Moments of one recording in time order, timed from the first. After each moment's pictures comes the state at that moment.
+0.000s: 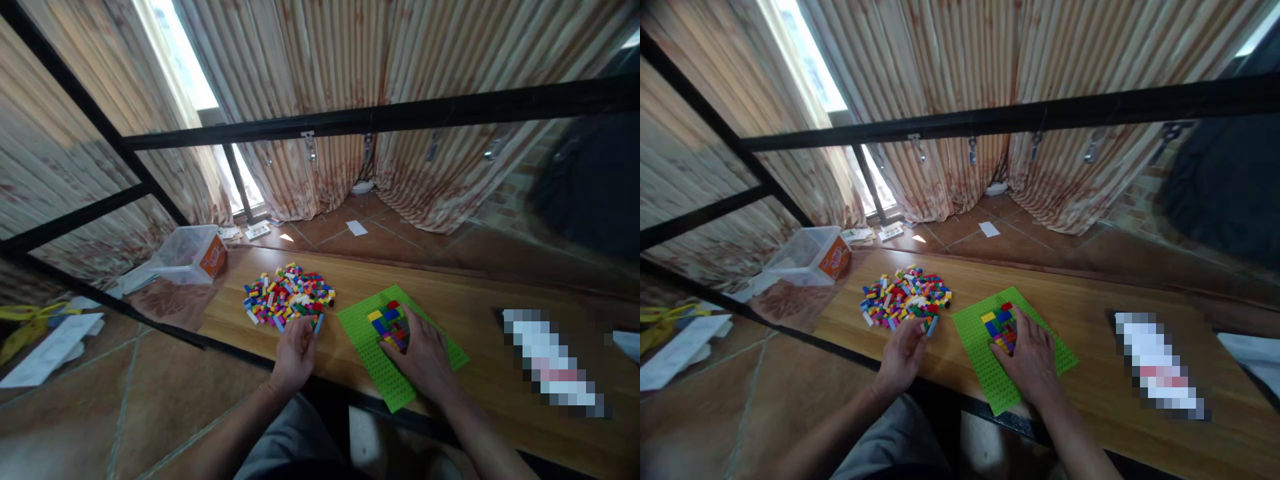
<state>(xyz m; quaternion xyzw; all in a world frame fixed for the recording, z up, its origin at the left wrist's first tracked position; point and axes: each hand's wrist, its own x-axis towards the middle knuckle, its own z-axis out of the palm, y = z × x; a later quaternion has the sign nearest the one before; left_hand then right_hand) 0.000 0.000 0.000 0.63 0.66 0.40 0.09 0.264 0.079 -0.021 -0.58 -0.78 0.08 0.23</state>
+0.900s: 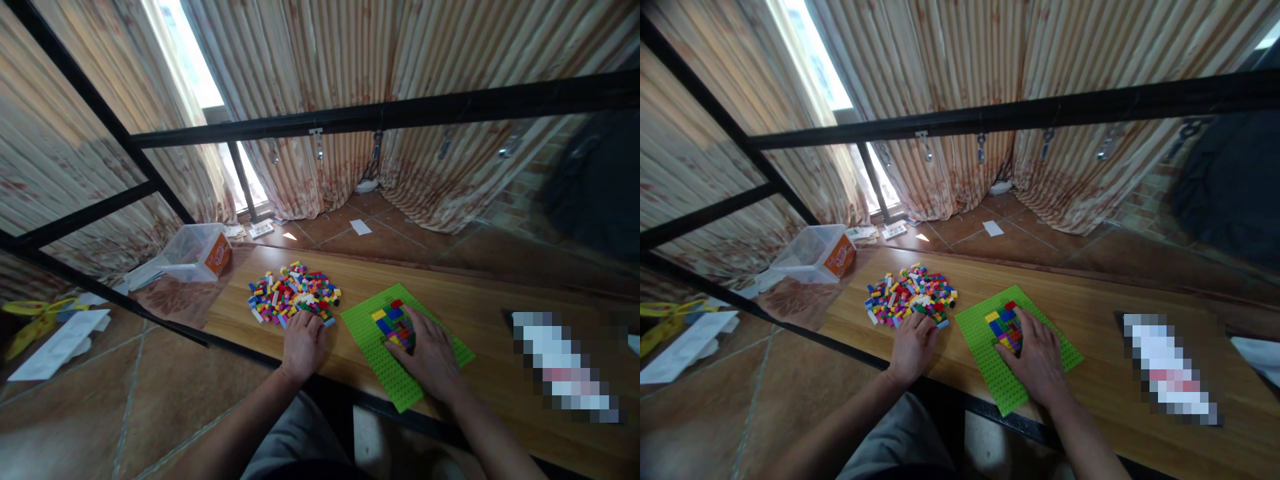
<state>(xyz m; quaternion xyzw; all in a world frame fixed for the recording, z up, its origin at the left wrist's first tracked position) 0.004 0.018 0.000 0.68 0.70 0.22 -0.03 0.269 0.085 -0.027 -0.55 -0.80 0.07 0.23</state>
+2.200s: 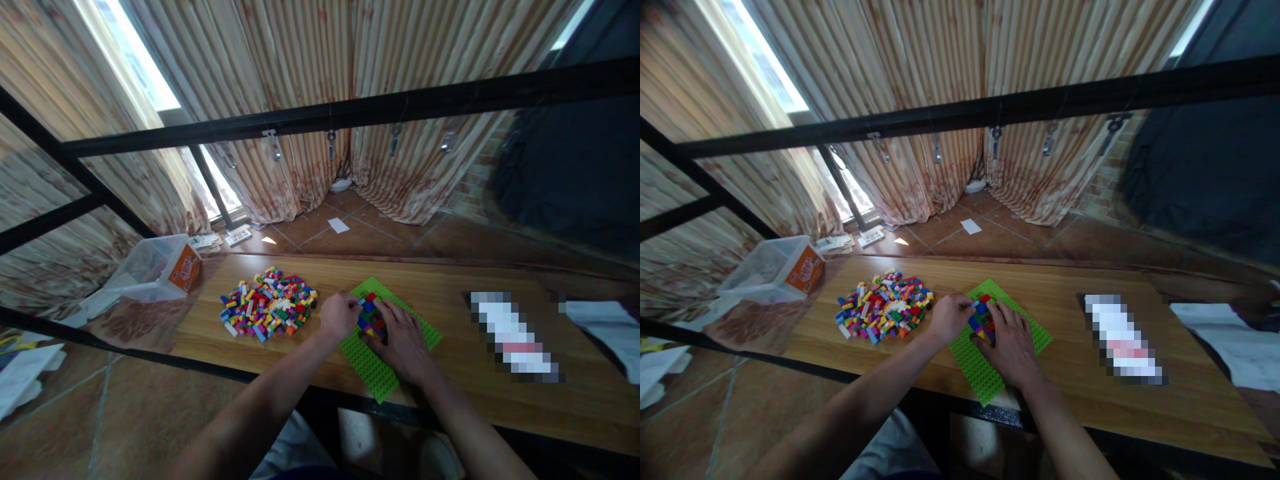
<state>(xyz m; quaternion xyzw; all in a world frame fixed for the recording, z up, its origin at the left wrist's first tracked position) 0.098 0.116 0.017 0.68 0.67 0.21 0.23 0.268 0.091 -0.023 -0.55 -0.81 0.08 0.19</state>
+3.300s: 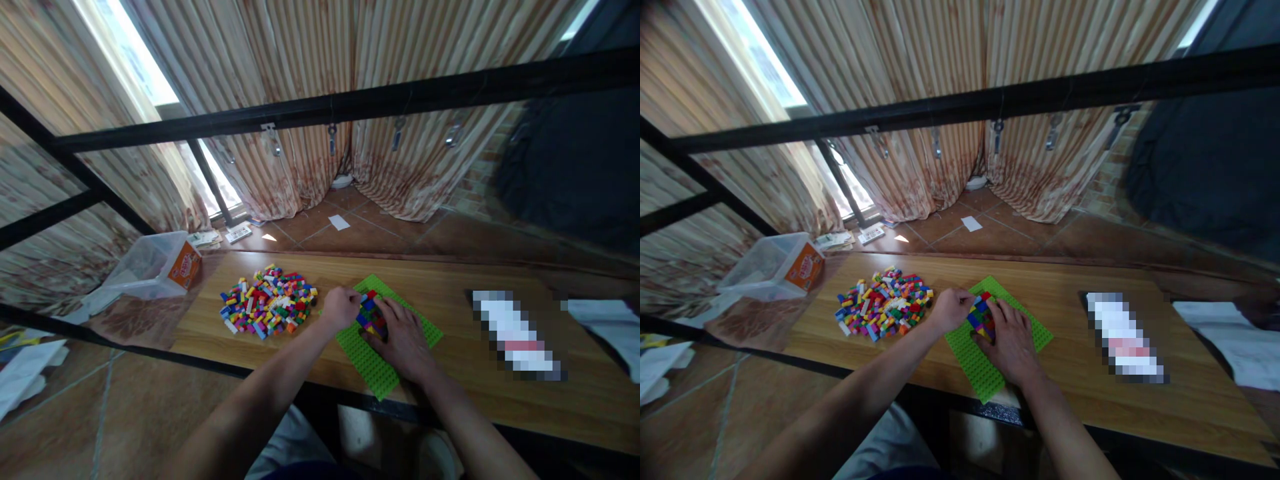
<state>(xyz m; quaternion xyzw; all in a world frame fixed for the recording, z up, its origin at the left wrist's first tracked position) 0.098 0.132 0.019 0.69 0.64 0.21 0.27 0.268 0.091 -0.022 -0.55 -0.81 0.07 0.19</state>
